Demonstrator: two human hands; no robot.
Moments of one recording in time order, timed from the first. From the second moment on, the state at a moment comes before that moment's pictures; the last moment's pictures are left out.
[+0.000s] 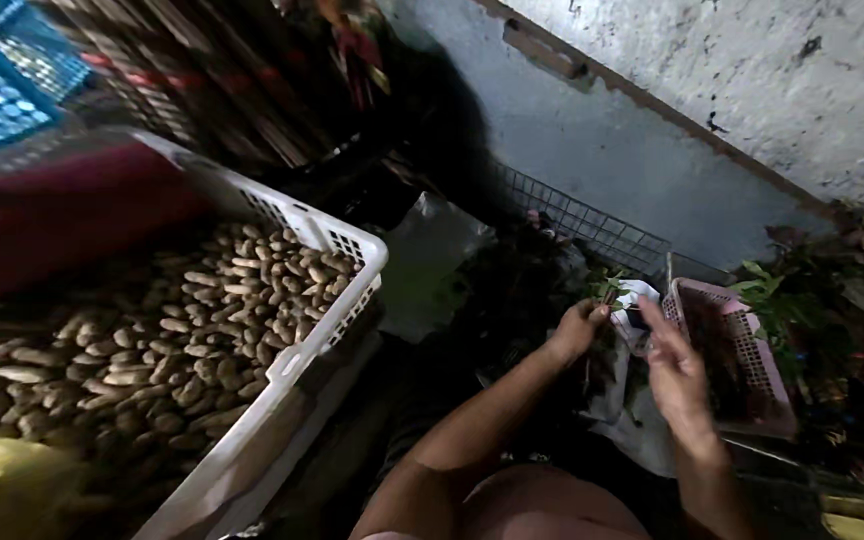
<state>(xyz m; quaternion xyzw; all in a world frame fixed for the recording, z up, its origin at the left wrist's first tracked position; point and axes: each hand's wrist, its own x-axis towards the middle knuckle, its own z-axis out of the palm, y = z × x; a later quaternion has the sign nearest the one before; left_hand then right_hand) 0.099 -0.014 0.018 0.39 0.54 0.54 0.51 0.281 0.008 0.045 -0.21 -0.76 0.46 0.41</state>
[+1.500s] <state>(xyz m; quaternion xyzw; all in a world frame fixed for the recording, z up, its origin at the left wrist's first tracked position) 0.126 -0.013 0.077 0.45 0.54 0.61 0.35 0.254 0.013 0.086 -0.19 -0.60 0.54 0.56</state>
